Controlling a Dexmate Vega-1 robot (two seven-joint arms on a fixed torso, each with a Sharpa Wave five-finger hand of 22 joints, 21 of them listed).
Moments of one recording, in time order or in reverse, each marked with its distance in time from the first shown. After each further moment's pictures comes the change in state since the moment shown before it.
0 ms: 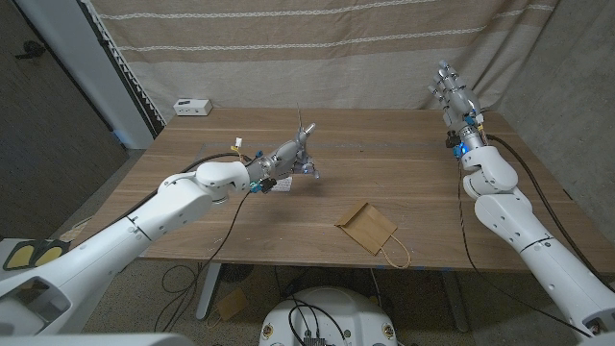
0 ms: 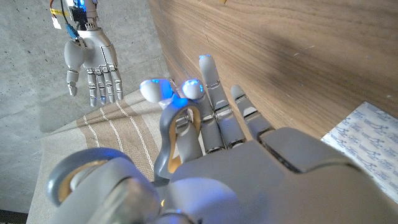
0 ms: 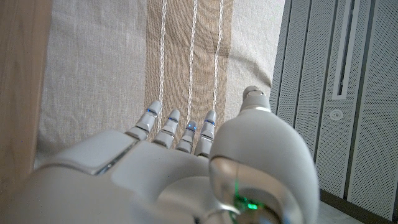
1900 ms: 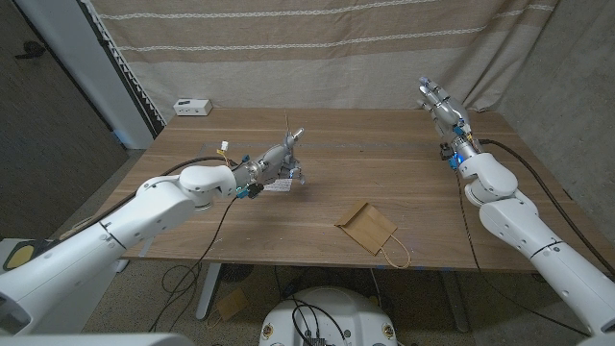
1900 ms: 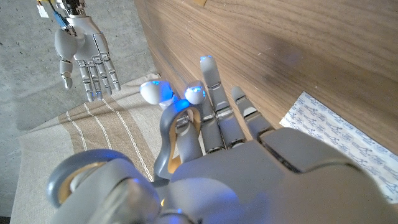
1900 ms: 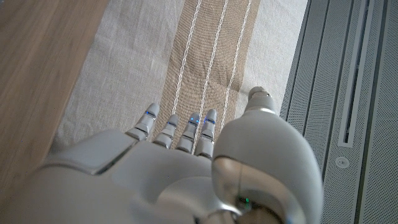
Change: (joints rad) left arm 0.091 0.102 -0.076 -0.104 -0.054 0.054 0.081; left_hand -0.008 -0.008 0.012 -0.012 0.032 -0.002 0.002 0.040 -0.006 0.010 0.003 0.066 0.115 -0.029 0.006 0.096 0.038 0.004 -0.004 -0.053 0.008; right arm -0.036 -0.088 -0.041 -0.024 -0.109 -0.030 0.006; right_hand -0.042 -0.024 -0.031 0.006 -0.004 0.015 0.004 0.008 -0.019 0.097 -0.023 0.041 -0.009 -0.069 0.005 -0.018 -0.009 -0.024 0.000 -0.037 0.000
